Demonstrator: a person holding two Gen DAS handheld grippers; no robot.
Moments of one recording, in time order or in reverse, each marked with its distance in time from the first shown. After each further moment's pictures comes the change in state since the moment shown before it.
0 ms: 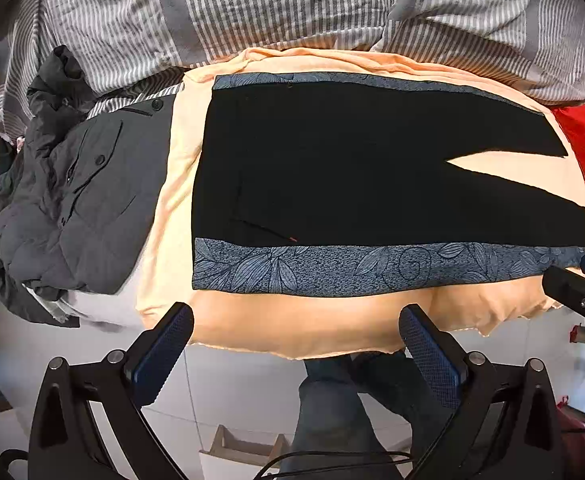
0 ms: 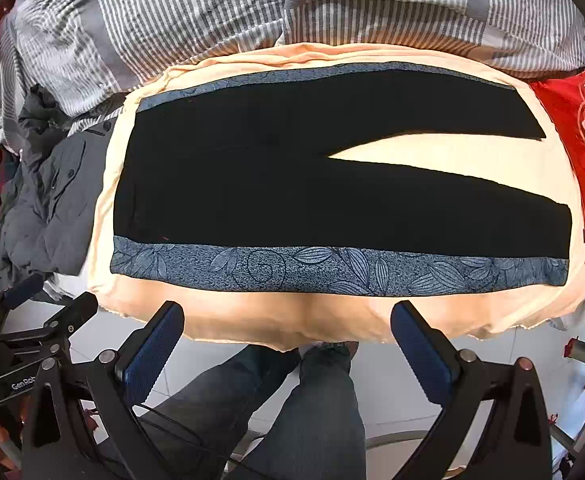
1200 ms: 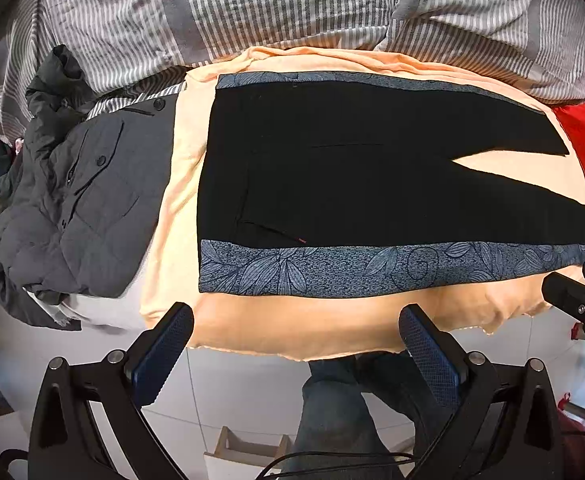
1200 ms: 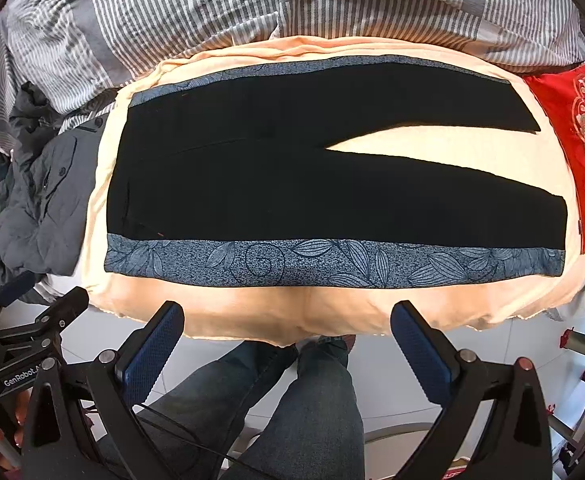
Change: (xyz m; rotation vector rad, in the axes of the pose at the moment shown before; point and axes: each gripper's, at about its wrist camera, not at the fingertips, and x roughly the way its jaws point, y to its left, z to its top) left arm 0.002 0.013 0.002 0.009 0.000 -0.005; right arm 0.004 0.011 -0.003 0.002 0.008 -0.034
